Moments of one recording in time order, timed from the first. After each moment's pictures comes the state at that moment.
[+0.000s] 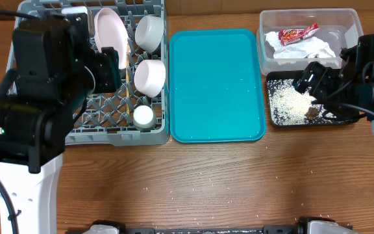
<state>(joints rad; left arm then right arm) -0.16 1.38 1.98 -1.26 -0.04 -0.21 -0.07 1.40 1.61 -1.31 -0.24 0.47</state>
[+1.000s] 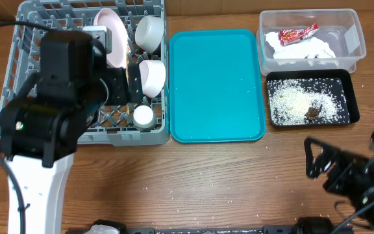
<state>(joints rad) -0.21 1.36 1.86 -1.29 -0.04 -0.22 -0.01 0.66 1.33 -1.31 -0.22 0.46</state>
